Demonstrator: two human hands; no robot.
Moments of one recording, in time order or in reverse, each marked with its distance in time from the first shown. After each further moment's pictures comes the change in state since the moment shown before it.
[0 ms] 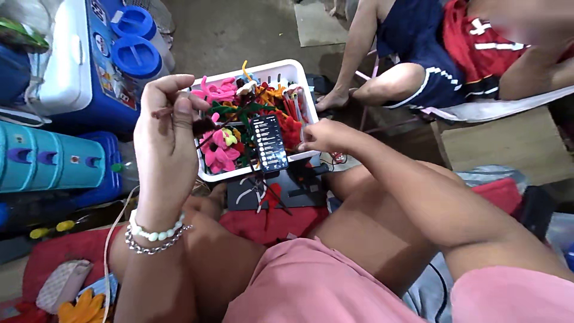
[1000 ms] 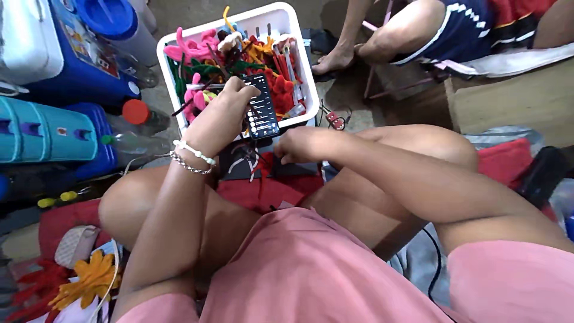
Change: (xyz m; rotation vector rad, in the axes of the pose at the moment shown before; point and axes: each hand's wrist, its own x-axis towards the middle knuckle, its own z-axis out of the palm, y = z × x) left_hand 0.013 -0.030 0.093 0.389 -0.704 0.121; right_hand -0.041 -0.045 0.067 -0.082 -0.157 -0.409
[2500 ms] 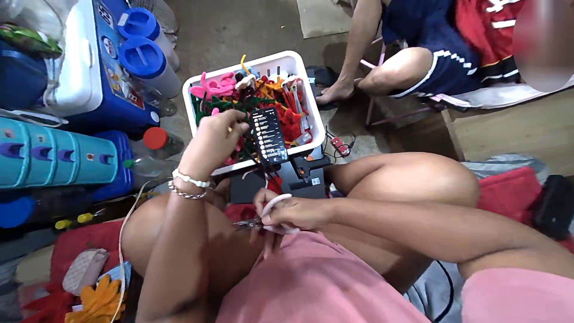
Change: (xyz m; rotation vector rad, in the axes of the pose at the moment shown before) left_hand -0.018 -0.020 -0.033 -0.174 0.162 -0.181; right_hand -0.014 -0.070 0.038 1.545 -0.169 -0.493
